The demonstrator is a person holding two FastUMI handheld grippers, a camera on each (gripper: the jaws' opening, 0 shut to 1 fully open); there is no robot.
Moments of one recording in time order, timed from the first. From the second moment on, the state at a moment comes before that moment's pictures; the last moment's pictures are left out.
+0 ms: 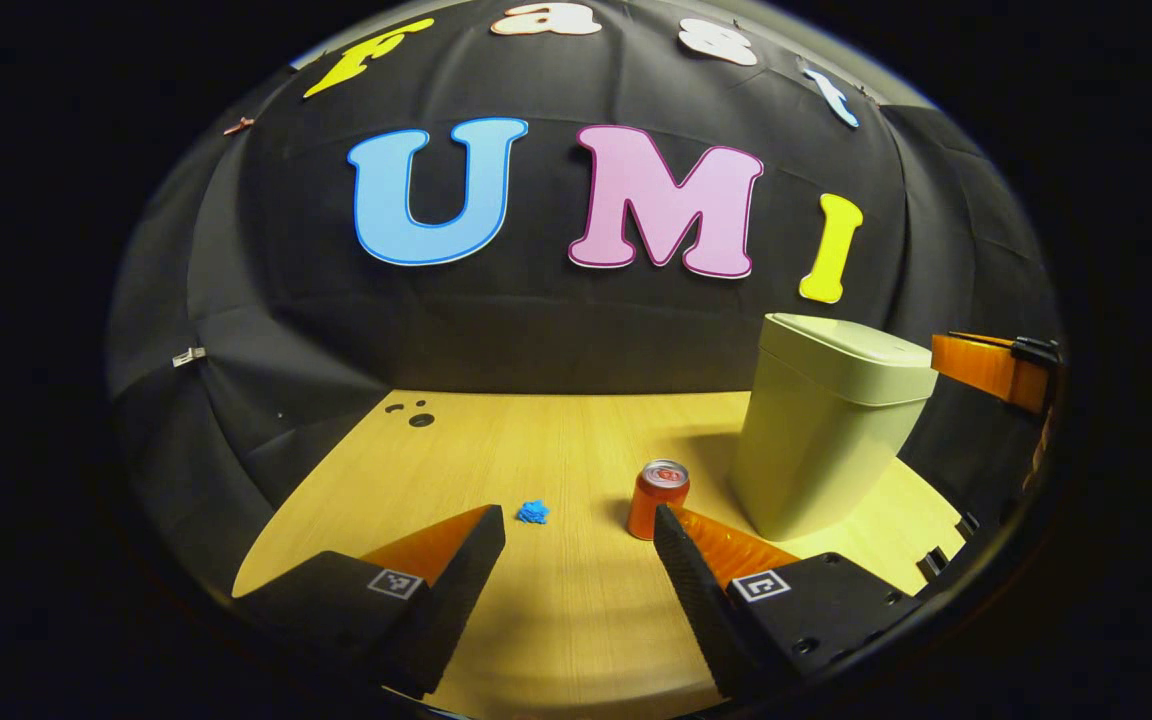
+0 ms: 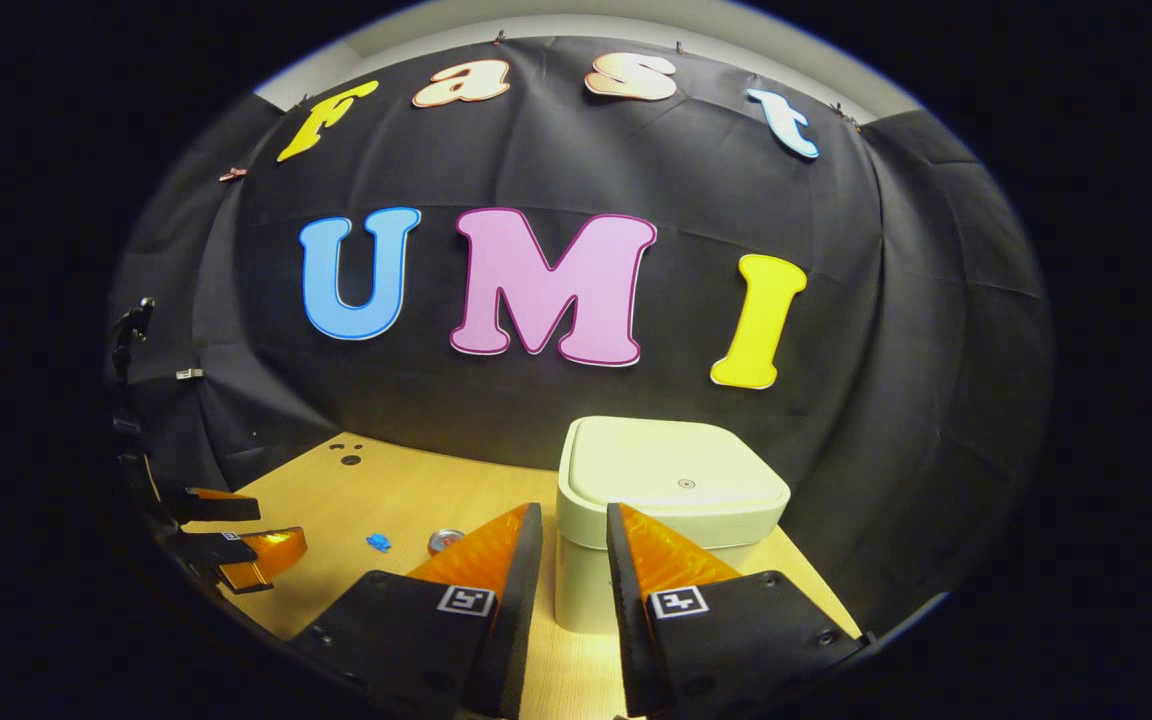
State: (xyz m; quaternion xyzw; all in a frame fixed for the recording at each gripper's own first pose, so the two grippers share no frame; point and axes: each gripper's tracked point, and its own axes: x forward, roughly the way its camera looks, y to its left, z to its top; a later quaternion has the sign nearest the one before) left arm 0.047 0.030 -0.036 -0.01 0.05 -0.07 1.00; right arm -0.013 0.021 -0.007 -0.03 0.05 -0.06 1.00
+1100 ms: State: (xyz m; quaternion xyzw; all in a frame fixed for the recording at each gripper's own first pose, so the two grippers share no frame) left arm 0.051 0.035 -0.043 0.00 0.06 -0.08 1.00; right arm 0.014 -0.002 0.017 -0.01 0.08 -0.04 1.00
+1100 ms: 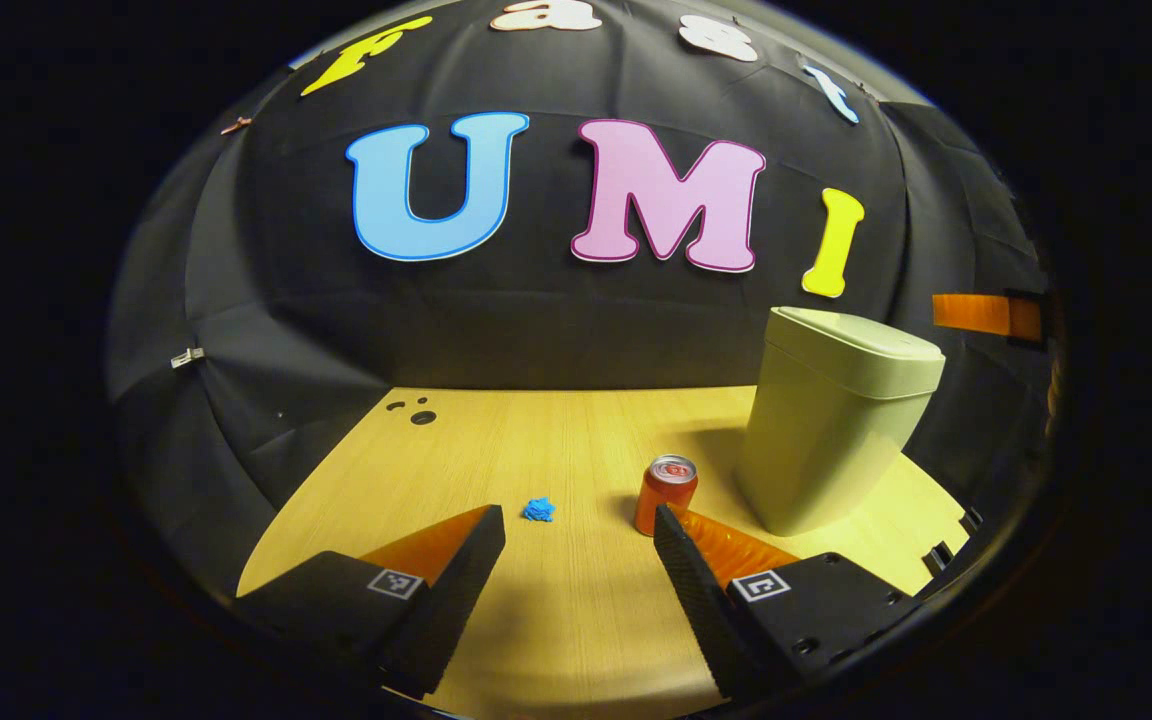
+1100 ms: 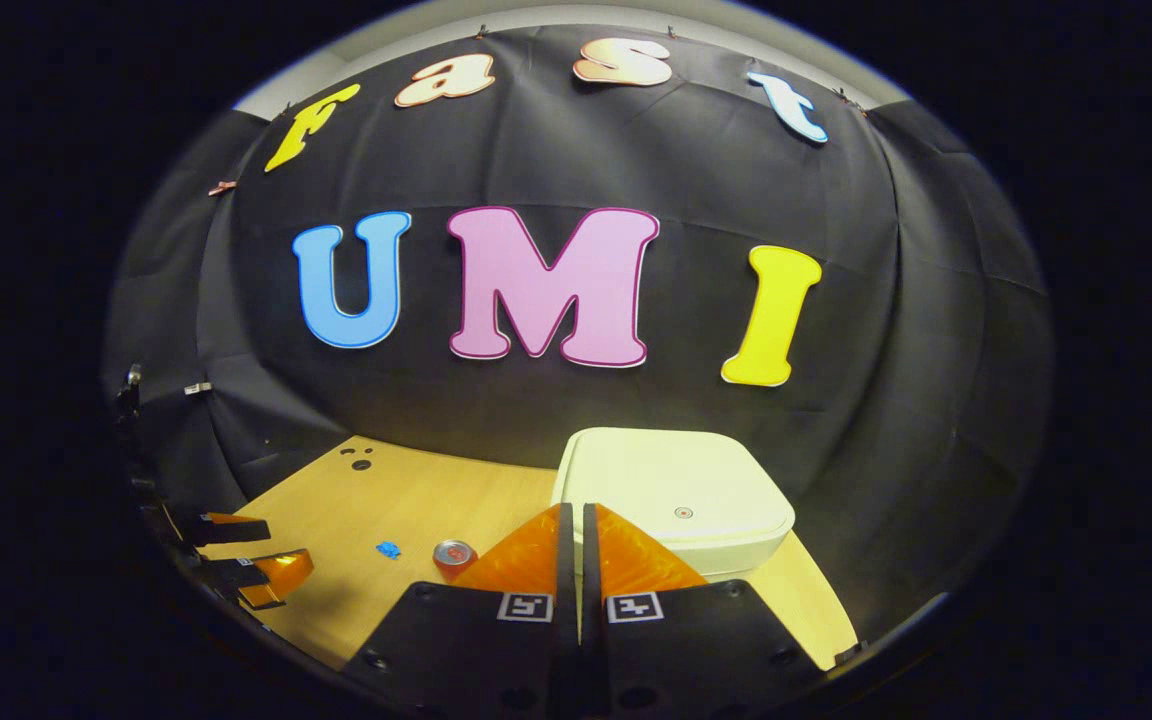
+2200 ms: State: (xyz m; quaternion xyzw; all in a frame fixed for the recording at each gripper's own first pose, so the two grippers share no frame) left arm 0.050 0.084 -0.060 -0.02 0.08 0.01 1.00; right arm 0.070 -0.078 -0.021 0.03 0.14 -0.09 0.99
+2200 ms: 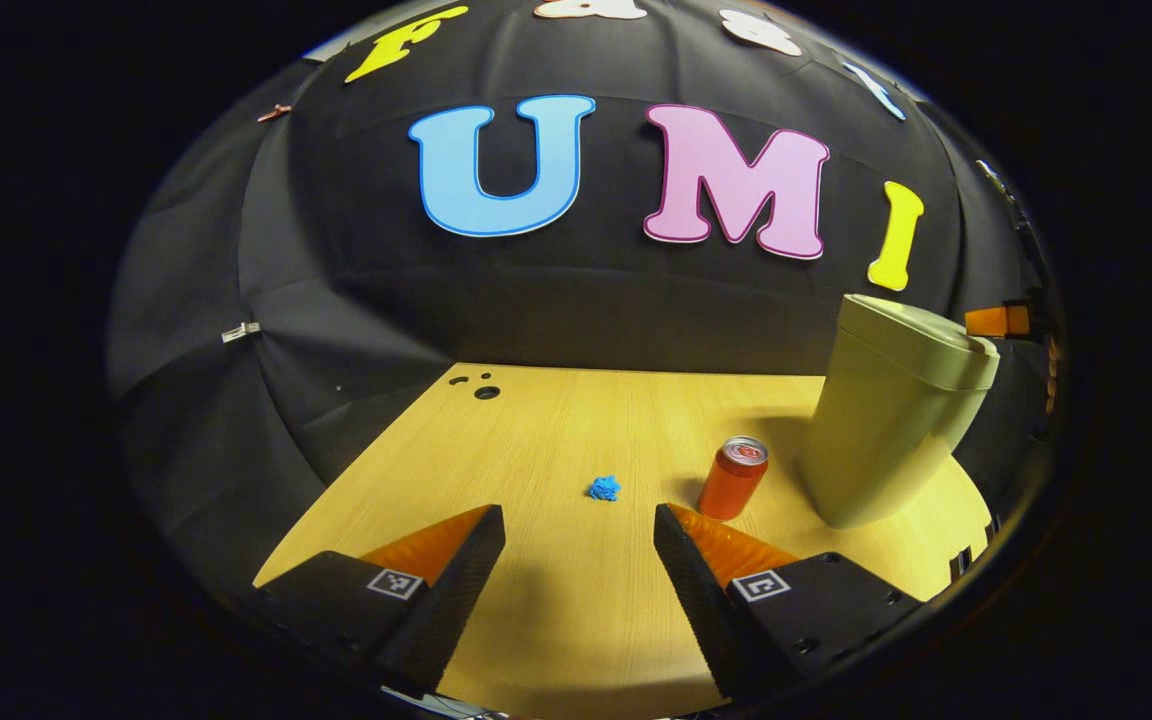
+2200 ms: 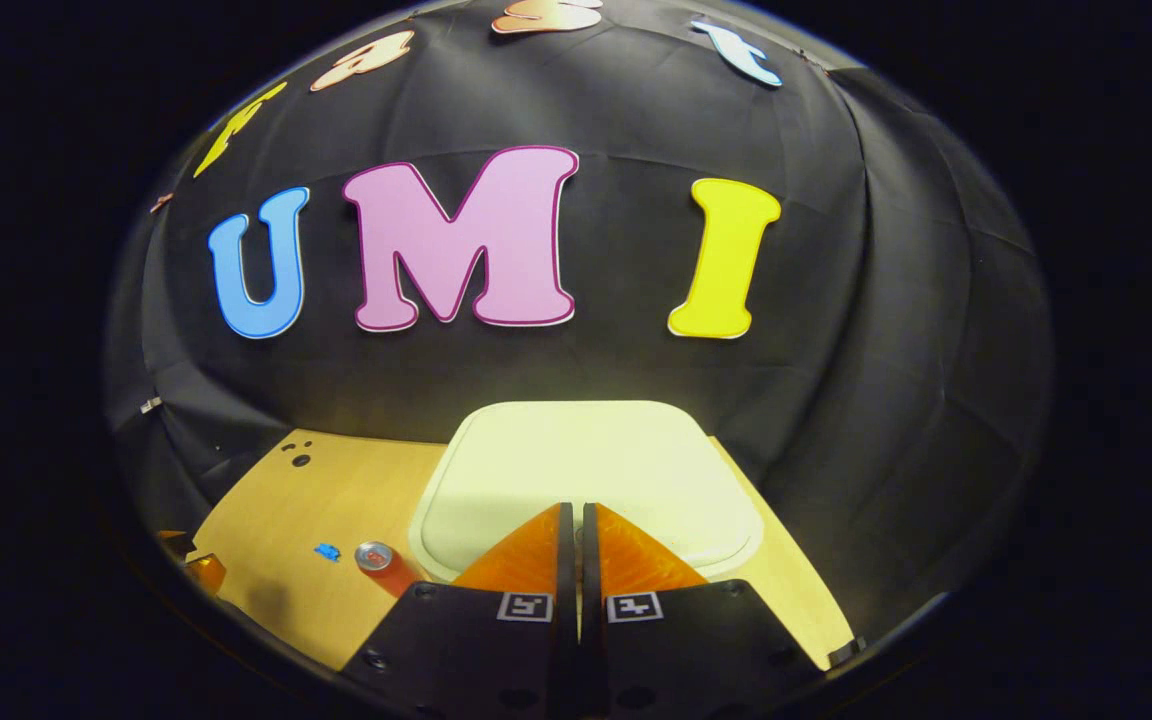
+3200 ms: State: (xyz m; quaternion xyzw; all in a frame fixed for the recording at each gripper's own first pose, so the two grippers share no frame) left arm 0.045 0.087 -0.061 -0.02 0.07 0.03 1.00; right arm 0.058 -0.067 -0.011 0.05 0.14 -0.08 0.99
